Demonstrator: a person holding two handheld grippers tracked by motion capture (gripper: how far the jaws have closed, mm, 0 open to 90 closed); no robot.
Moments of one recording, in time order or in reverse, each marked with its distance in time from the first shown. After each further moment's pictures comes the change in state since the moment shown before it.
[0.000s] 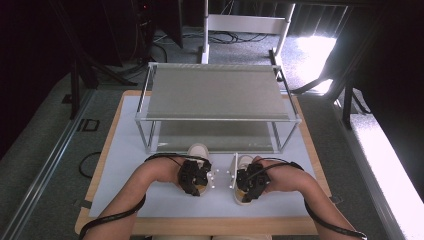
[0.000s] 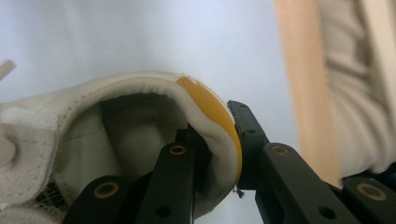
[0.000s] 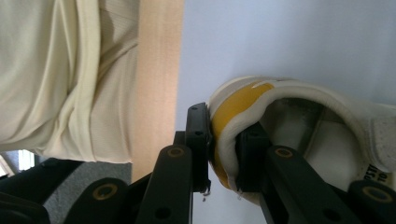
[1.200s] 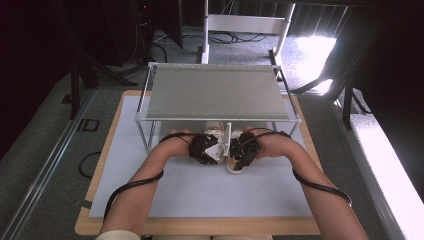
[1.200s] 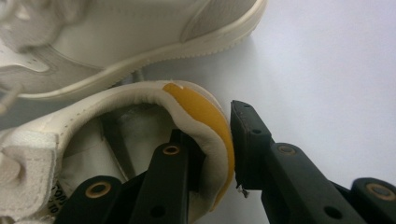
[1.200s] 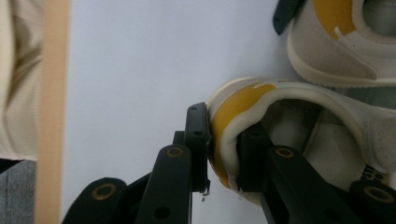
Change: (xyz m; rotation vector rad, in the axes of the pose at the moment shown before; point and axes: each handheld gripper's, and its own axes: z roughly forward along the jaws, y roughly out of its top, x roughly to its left) left arm 0.091 -0.013 0.018 -0.248 0.292 0.172; right arm -0.084 0.008 -0.025 -0.034 -0.077 -0.062
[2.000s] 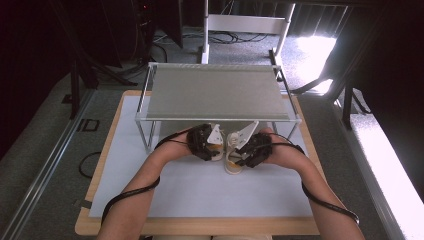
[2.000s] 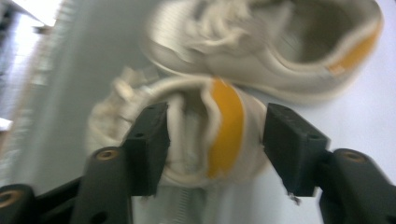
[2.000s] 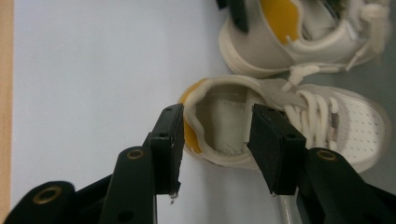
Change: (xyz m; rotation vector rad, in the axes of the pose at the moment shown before) left arm -0.005 0.006 -0.030 -0.028 0.314 -0.451; right arm 0.021 -0.039 -0.009 -0.304 -0.267 0.183
